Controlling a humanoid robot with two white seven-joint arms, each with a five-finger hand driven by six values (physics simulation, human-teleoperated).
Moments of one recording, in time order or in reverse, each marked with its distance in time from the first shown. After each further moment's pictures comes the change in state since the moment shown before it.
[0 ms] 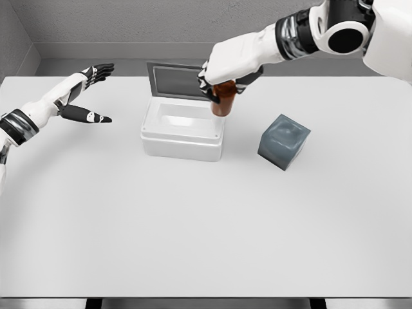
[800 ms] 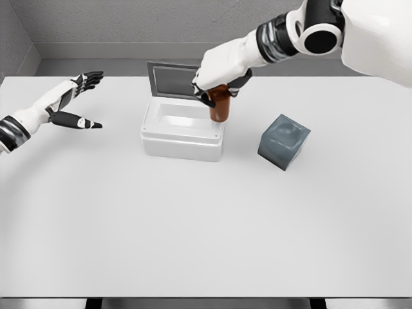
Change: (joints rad) left arm 0.002 0.020 0.000 0.071 0.000 -0.001 0.000; right arm -0.035 0.092 0.087 0.091 0.002 0.000 0.003
